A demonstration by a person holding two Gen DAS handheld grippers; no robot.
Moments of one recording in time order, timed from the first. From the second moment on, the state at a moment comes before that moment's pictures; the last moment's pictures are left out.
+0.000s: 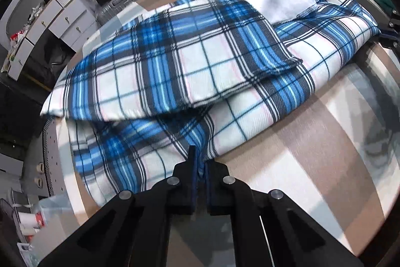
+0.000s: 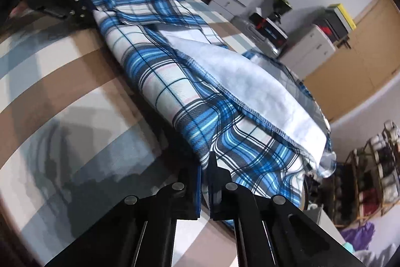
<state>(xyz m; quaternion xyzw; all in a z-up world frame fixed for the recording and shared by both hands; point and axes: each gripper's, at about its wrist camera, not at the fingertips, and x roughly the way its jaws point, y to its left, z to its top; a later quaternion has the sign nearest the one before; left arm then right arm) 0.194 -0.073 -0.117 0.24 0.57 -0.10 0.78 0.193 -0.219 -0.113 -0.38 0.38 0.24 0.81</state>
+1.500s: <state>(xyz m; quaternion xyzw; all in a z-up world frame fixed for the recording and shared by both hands) 0.183 0.028 -0.115 -0.14 0.57 -0.02 0.81 0.185 -0.322 -0.140 0.34 0.50 0.10 0.79</state>
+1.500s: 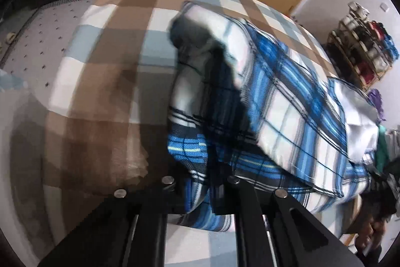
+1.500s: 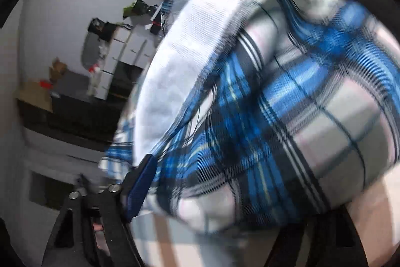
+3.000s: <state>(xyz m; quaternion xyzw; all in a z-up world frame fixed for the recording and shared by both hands) 0.116 -0.089 -0.036 -0.13 0.47 -0.06 0.87 0.189 -0.333 -0.114 0.33 0.55 0.17 0.75</state>
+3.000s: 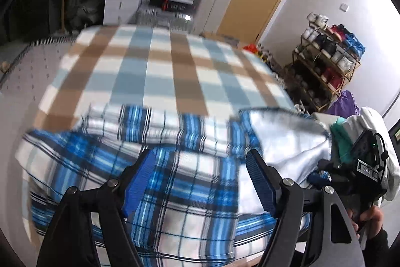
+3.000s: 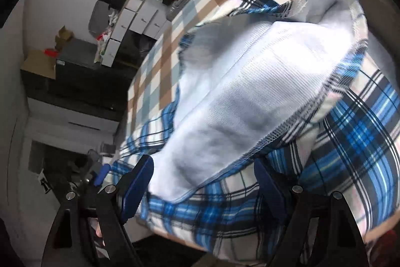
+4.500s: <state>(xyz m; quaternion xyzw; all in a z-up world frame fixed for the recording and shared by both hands) 0.117 -0.084 -0.038 -0.13 0.50 -0.03 0.85 0.242 -0.247 -0.095 -0.41 0.50 0.07 0.76</state>
